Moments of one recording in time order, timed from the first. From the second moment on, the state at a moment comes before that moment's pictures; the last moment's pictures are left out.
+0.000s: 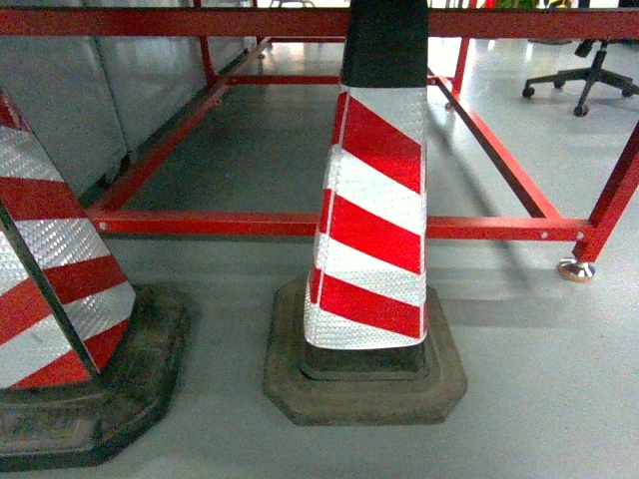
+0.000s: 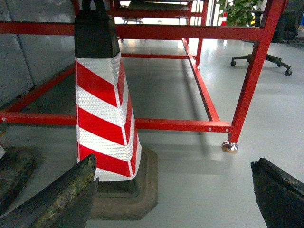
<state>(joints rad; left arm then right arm) 0.00 0.01 0.02 -0.01 0.00 0.00 0.00 0.01 0.01 0.00 0.00 0.00</state>
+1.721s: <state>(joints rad) 0.00 0.01 0.02 -0.01 0.00 0.00 0.00 0.01 0.01 0.00 0.00 0.00</state>
